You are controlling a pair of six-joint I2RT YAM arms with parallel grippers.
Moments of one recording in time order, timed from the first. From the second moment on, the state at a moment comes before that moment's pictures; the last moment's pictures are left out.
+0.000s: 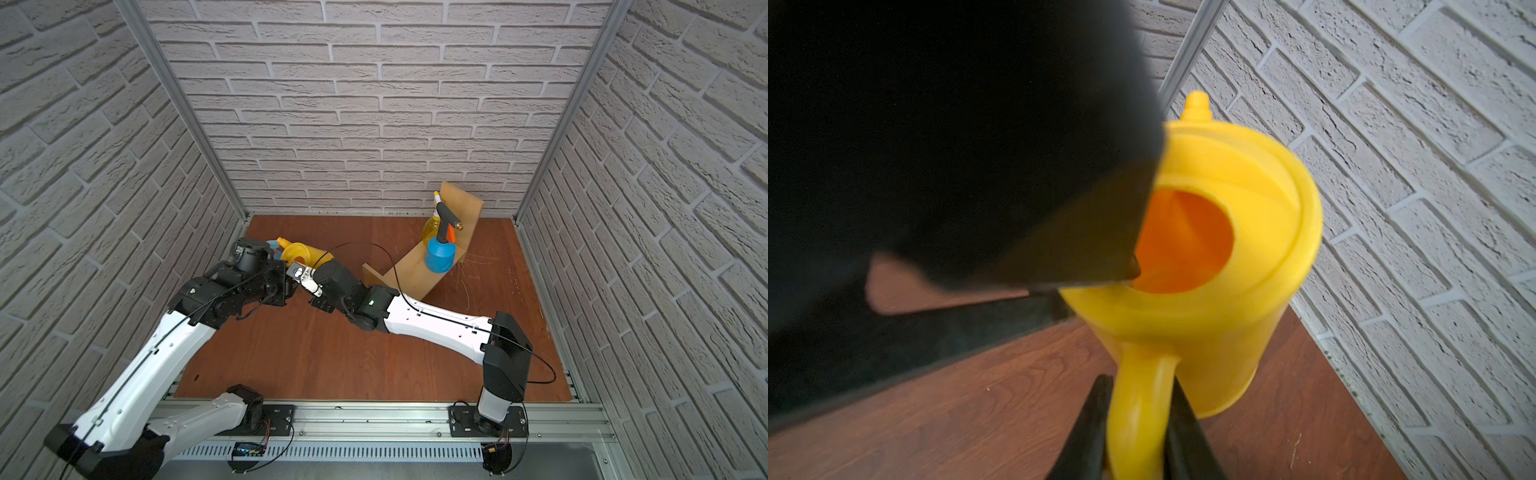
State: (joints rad) left arm -0.39 1.04 1.24 -0.95 0.01 -1.83; right arm 1.13 1.71 1.48 -0.22 0.30 -0.31
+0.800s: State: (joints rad) left arm -0.39 0.85 1.21 -0.59 -0.05 -1.55; right arm 1.05 1.54 1.46 -0.12 0.23 -0.23
